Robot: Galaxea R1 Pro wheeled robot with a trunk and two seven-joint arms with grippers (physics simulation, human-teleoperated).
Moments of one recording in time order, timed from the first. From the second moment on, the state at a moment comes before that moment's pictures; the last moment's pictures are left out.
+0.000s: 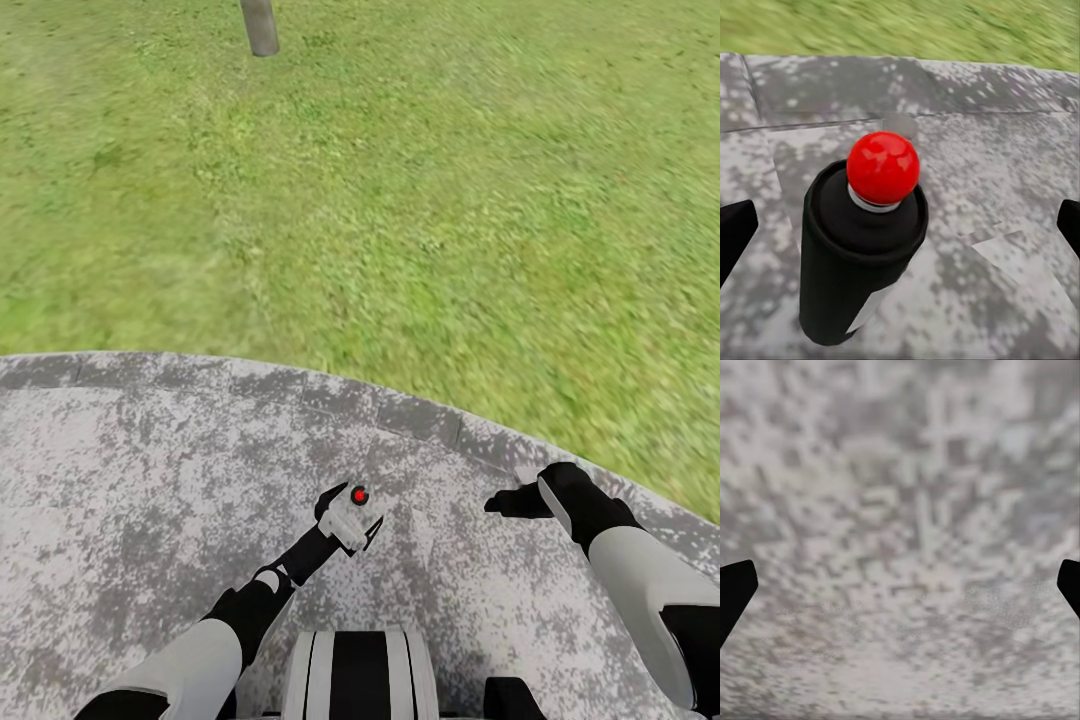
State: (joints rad) left arm -0.72 -0.17 -0.04 -0.29 -0.37 -0.77 -0.38; right arm -0.94 -0.21 0.05 -0.46 0.00 0.78 0.27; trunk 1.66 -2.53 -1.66
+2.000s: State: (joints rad) left arm -0.72 -0.17 -0.02 -0.30 -0.37 -0.77 -0.38; right arm -0.94 -0.21 0.05 -0.46 0.00 0.78 0.27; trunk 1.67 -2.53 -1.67
